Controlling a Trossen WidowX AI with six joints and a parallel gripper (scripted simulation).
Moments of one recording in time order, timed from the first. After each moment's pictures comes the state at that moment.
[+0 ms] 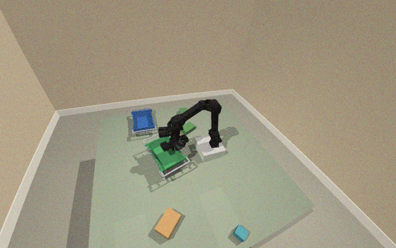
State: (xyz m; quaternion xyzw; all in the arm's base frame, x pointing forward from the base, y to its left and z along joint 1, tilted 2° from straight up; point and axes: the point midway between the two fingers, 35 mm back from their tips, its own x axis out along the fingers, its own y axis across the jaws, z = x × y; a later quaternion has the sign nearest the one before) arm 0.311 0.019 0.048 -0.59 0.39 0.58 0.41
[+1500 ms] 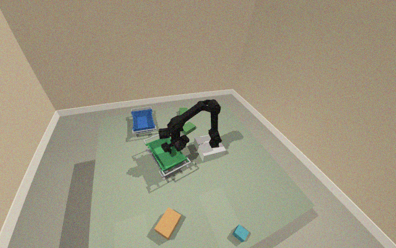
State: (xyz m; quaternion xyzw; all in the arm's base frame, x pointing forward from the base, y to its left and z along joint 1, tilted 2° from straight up) arm 0.305 0.017 0.041 -0.58 0.40 0.58 0.40
